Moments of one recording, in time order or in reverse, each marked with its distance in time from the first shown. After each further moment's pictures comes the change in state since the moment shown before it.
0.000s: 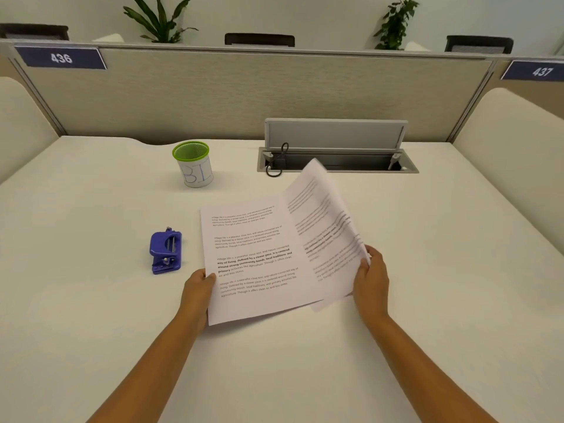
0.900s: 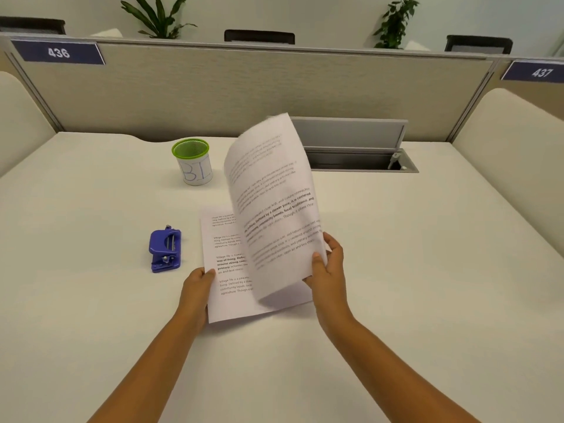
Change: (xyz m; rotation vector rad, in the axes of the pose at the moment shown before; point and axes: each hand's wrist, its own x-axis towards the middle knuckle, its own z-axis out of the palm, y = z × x) left_hand 0.003 -0.002 -0.002 -0.070 -0.023 -0.025; right_hand -0.051 -0.069 0.034 0.479 -0.299 0.094
